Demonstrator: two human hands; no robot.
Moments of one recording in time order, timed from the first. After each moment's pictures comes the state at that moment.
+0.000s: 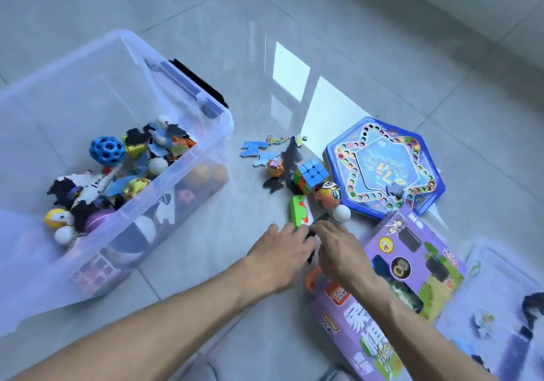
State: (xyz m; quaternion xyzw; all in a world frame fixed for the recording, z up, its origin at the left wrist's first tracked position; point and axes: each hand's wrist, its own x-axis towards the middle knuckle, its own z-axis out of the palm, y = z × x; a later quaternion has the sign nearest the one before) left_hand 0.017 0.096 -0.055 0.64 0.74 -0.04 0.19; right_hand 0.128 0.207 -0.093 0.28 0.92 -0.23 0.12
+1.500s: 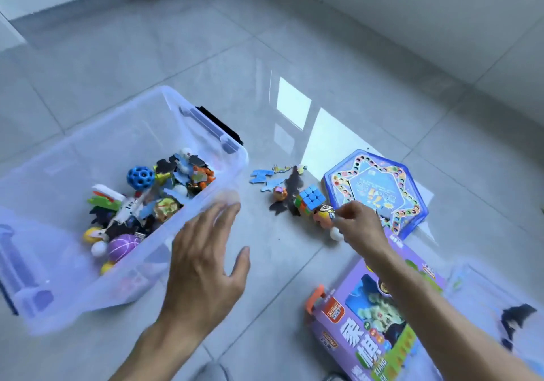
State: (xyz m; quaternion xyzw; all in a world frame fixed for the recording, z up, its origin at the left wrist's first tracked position) left_hand -0.005 -0.006 0.069 0.38 0.88 0.29 -0.04; right_hand 0.097 0.243 0.017 0.51 0.73 -0.46 -0.04
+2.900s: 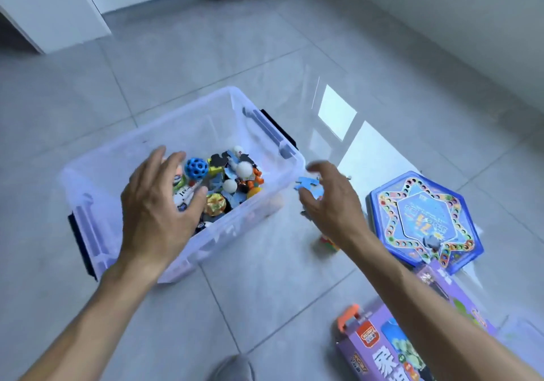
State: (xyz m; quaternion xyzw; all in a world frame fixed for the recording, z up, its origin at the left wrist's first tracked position) left_hand -0.119 -0.079 0.096 0.20 0.95 0.24 -0.11; right_hand -0.015 0.163 0.056 0.24 0.88 -0.39 -0.11
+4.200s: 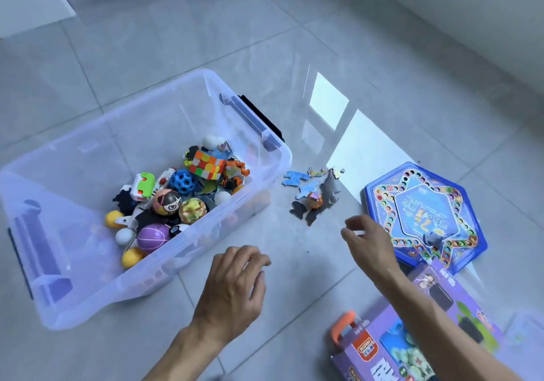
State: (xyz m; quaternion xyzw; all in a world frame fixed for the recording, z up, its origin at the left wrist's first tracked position) left_hand -0.022 -0.027 -0.038 0.41 0.88 0.23 0.03; right_hand 0.051 0.228 -0.045 0.45 0.79 -0.41 0.02
